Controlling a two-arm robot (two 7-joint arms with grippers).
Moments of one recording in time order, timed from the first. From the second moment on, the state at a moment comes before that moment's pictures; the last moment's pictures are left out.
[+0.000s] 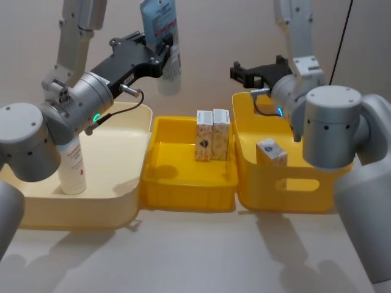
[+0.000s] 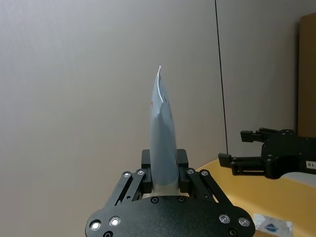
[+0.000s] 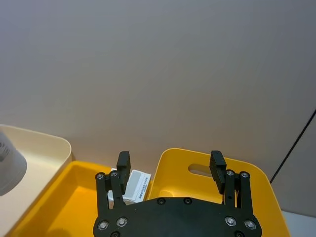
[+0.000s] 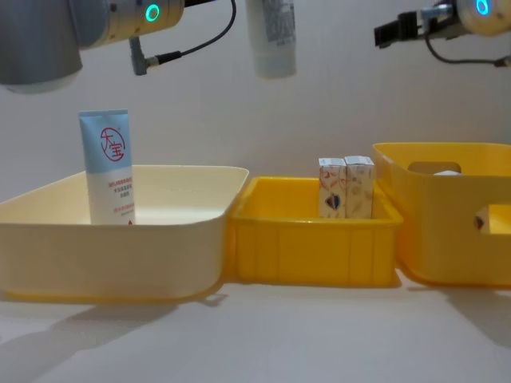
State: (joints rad) left arm -0.76 0.14 0.38 -1.26 -0.34 0.05 -0.36; right arm 0.71 0.11 -0.31 -1.42 0.17 0.64 -0.14
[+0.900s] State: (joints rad) left arm -0.77 0.14 0.39 -1.24 -0.38 0.05 -0.37; right arm 0.69 0.29 -0.51 -1.40 0.06 0.47 0.13
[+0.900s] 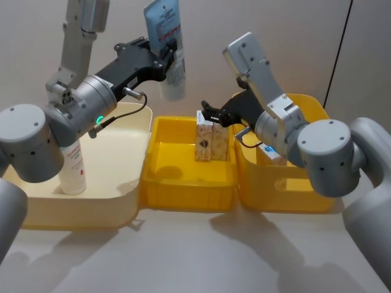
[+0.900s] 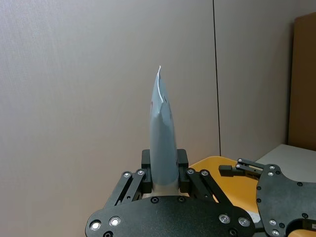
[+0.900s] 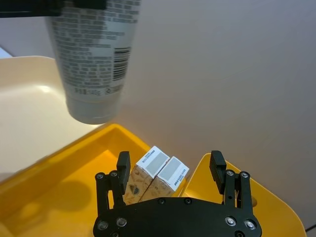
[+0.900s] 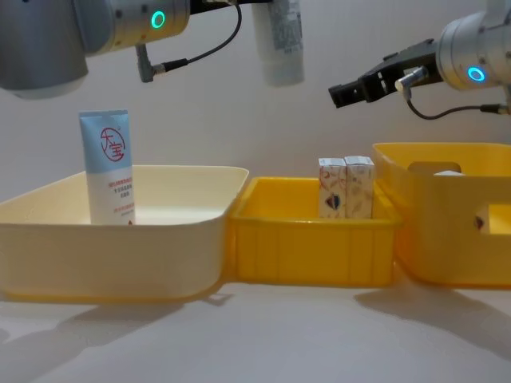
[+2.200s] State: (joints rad) left arm -0.75 0.13 0.41 -1.25 -0.40 0.07 -0.36; right arm 0.81 0.25 -0.54 -1.37 0.15 0.69 0.38
